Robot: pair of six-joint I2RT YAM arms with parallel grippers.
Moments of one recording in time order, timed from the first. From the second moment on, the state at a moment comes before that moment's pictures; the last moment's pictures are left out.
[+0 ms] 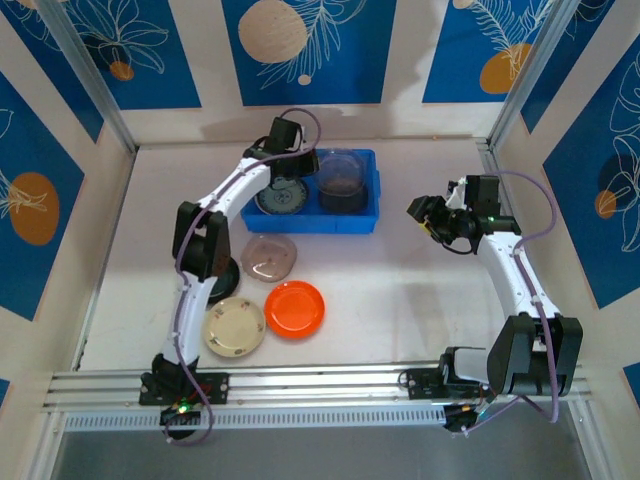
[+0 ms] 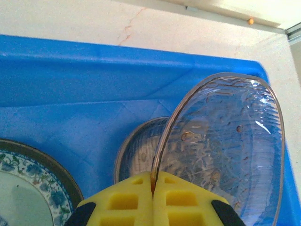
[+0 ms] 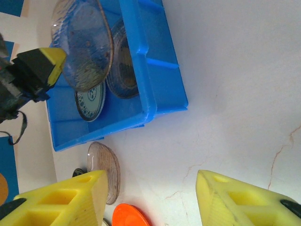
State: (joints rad) left arm -0.43 2.38 2.16 -0.54 0.27 -0.52; right arm -0.06 1.27 0.98 -0.57 -0.55 0.66
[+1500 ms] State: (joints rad) left arm -0.47 2.46 2.31 -0.68 0.23 -0.40; right arm 0.14 1.29 0.98 -0.57 -0.50 0.57
